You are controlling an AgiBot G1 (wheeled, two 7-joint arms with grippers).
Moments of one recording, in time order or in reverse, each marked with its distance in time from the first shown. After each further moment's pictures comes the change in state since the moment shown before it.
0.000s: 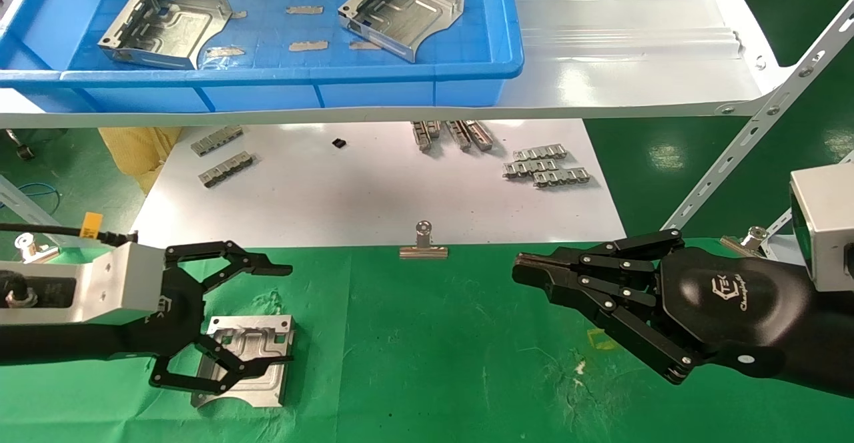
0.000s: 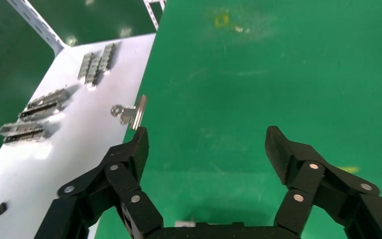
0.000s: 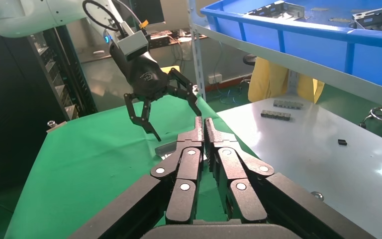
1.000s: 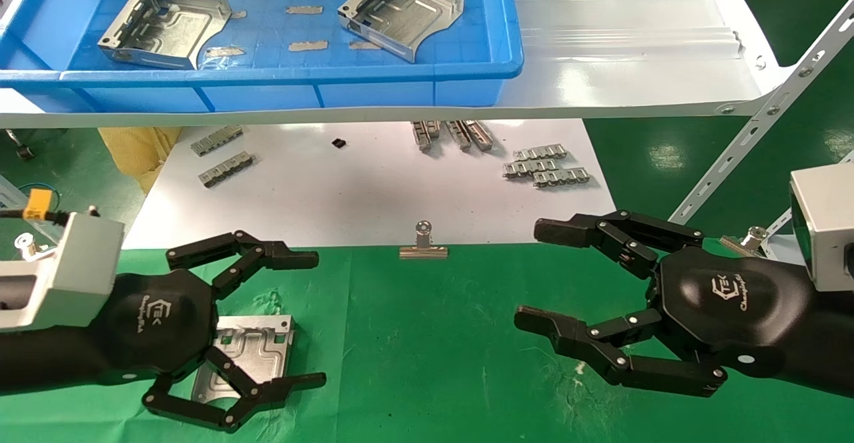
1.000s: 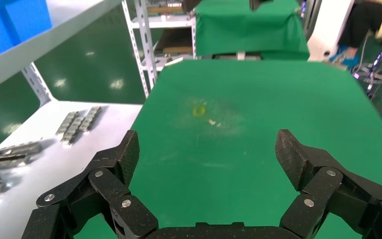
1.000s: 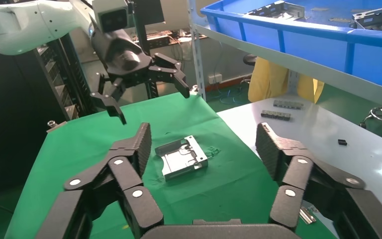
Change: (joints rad) left arm 0.241 0.029 -0.341 -0.124 -0.127 0.099 -0.218; right arm 0.000 0.000 0.000 0.000 0.000 0.000 0.000
